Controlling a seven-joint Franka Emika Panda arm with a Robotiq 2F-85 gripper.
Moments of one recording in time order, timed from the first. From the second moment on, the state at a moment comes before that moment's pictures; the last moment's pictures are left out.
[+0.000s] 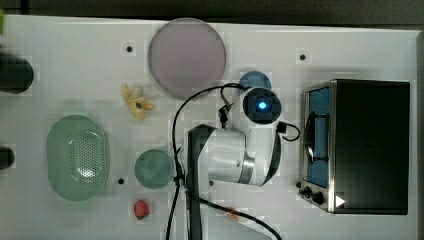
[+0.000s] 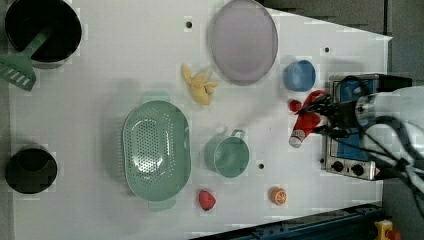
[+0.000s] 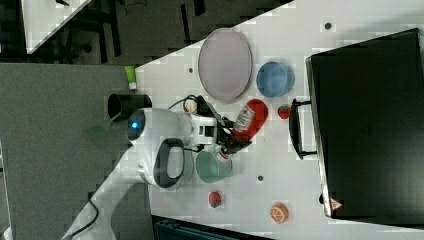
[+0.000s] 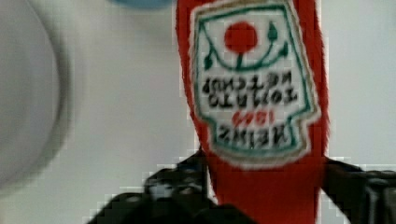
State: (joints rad) arm -0.21 0.22 0.09 -2.28 0.02 0.78 0.00
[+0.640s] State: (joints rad) arm -0.18 0.14 0.13 -2.23 0.01 0.56 0.00
